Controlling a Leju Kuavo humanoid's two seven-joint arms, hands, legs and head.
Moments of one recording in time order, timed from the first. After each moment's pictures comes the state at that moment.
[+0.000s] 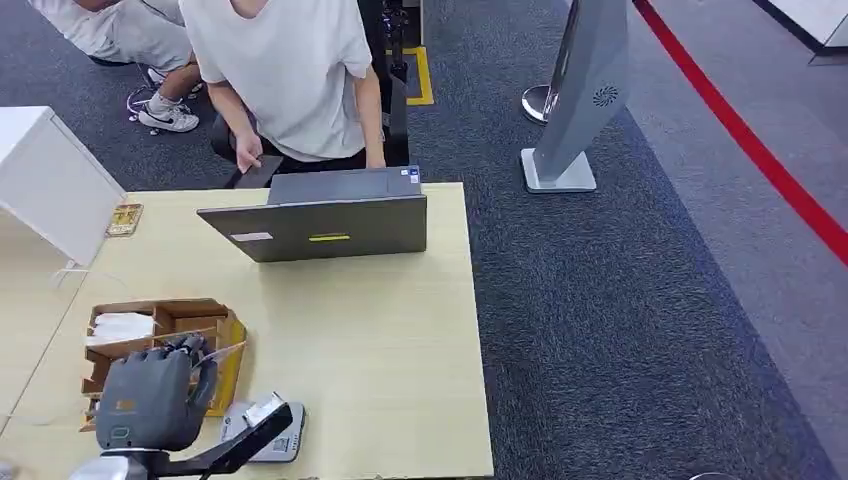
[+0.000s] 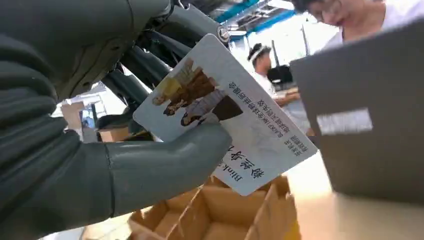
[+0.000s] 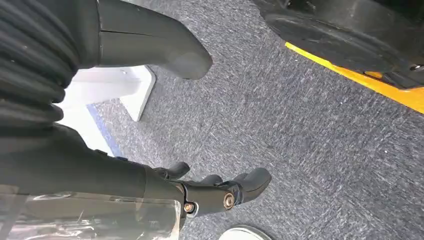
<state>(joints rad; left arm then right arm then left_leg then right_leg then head) 0.21 -0.02 -0.33 -2.04 -1.50 -0.23 0.10 0.53 0.30 -0.25 -1.39 0.97 0.38 0.29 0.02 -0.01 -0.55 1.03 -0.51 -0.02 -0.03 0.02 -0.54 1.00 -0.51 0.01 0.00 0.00</state>
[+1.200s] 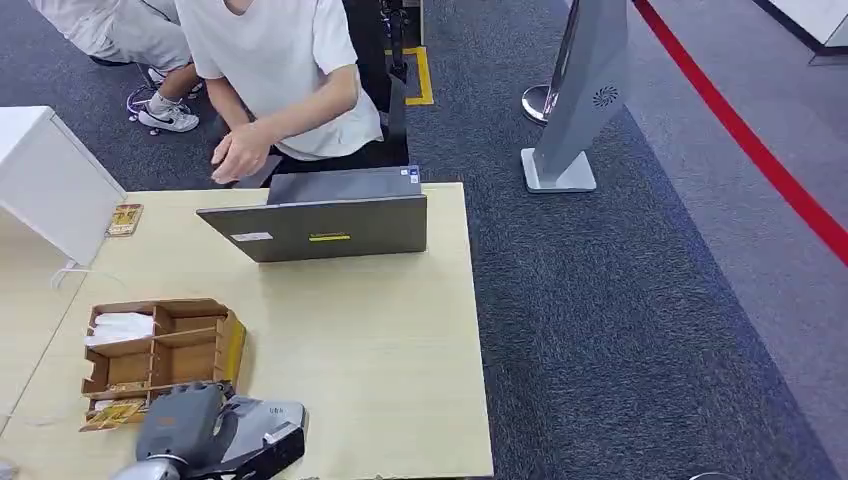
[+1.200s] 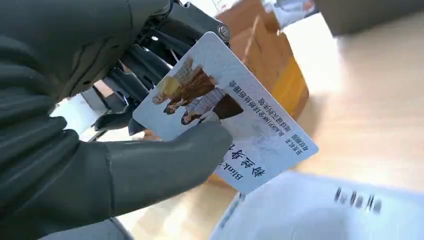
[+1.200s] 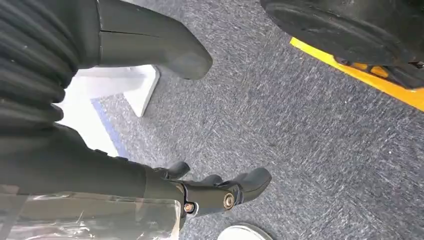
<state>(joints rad) 0.23 -0.05 -0.31 -1.90 -1.48 -0.51 0.15 0.49 0.30 -0.28 -1.37 1.01 0.42 0.28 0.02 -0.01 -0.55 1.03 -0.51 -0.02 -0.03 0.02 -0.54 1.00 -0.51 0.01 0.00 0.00</state>
